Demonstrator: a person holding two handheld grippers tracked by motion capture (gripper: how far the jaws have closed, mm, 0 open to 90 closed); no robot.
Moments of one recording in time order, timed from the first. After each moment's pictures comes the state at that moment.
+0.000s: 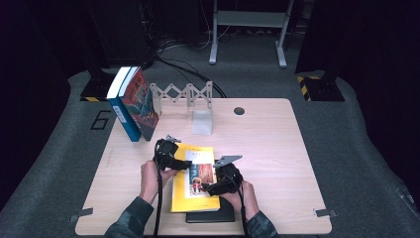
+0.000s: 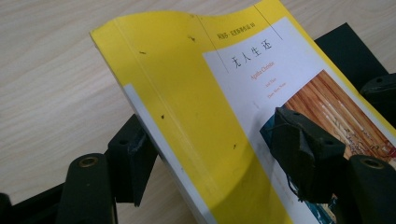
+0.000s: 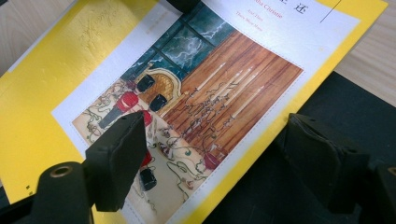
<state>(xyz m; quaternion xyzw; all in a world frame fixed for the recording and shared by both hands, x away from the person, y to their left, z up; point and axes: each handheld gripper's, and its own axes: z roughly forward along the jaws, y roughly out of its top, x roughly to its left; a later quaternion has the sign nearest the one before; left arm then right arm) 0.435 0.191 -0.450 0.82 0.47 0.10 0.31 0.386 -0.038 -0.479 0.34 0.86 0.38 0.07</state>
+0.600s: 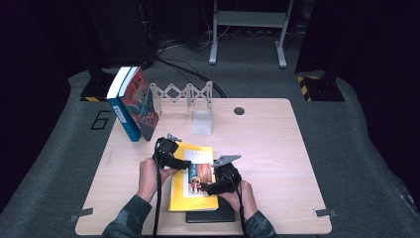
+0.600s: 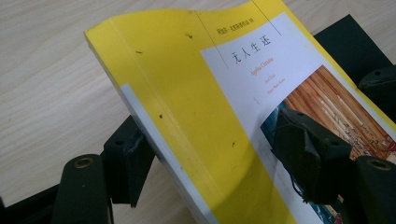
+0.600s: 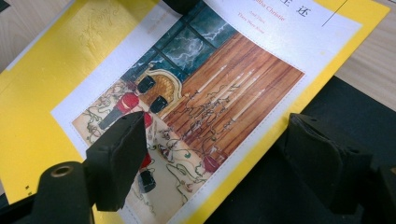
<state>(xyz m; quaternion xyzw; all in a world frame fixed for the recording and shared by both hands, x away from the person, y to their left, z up) 0.440 0.193 -0.448 0.83 0.46 0.08 0.30 0.387 -0.034 -0.480 0.34 0.86 0.39 0.07</state>
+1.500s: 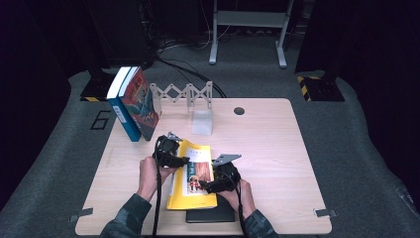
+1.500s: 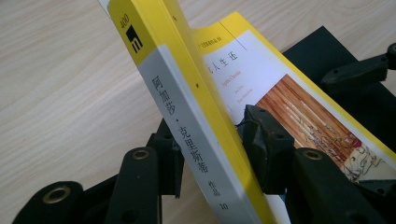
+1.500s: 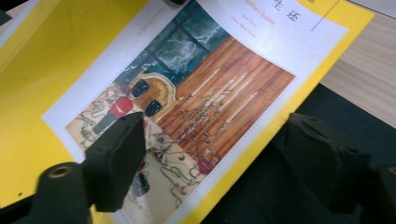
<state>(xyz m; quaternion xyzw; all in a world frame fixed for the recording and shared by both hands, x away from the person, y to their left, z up) 0.431 0.190 -0.430 0.84 0.43 0.11 0.31 0.392 -0.034 -0.485 0.34 0.84 0.41 0.07</state>
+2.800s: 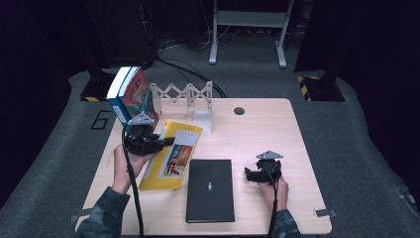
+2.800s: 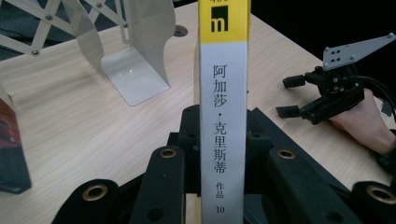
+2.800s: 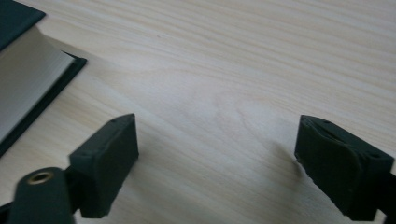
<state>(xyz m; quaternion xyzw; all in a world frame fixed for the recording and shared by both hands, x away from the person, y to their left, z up) 0.409 0.244 -0.336 0.80 0.39 0.13 0.44 0.424 -0.162 -0.527 0.50 0.77 0.33 0.22</state>
